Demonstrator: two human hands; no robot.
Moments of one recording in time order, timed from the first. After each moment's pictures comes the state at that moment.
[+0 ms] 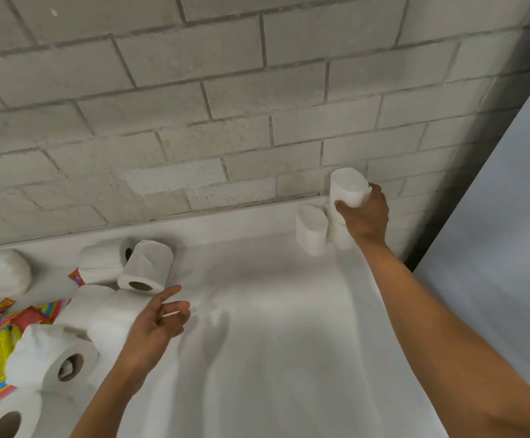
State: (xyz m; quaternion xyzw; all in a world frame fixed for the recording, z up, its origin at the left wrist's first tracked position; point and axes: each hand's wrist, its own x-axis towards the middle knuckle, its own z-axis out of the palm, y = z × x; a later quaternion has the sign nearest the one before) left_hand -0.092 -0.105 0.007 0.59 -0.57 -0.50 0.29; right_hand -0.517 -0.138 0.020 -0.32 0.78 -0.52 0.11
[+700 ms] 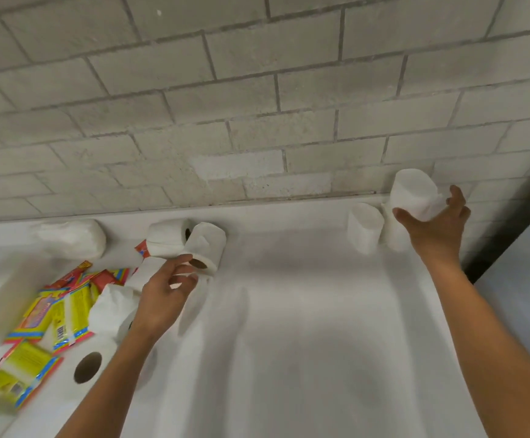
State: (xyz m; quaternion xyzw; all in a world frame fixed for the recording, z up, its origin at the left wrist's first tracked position) left_hand -0.045 -0.120 0.039 0.63 -0.63 -0.31 0.33; right_hand -0.501 -0.101 0.031 -0.31 0.78 -0.53 0.13
